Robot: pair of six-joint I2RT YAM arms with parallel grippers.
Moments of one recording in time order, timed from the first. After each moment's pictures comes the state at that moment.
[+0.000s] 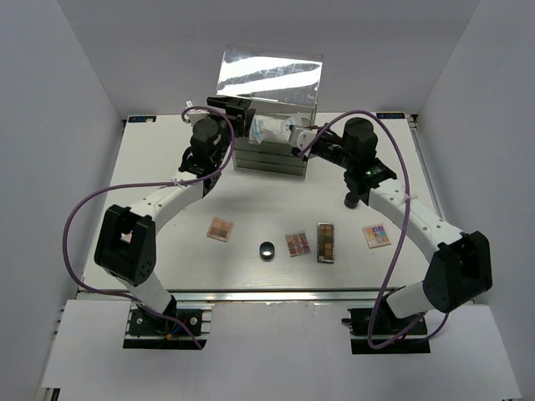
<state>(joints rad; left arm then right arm) -0.44 1.66 1.22 0.57 -0.15 -1.50 0.50 1.43 1.18 0.23 -0.53 -0.95</state>
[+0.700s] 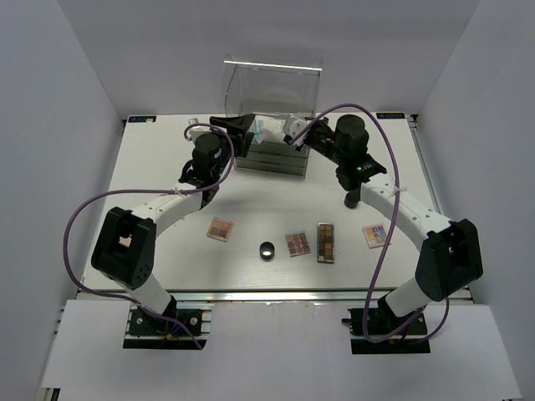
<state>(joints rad) -0.44 1.63 1.07 0.56 -0.12 -1.51 0.52 1.52 1.23 0.31 -0.34 -0.91</state>
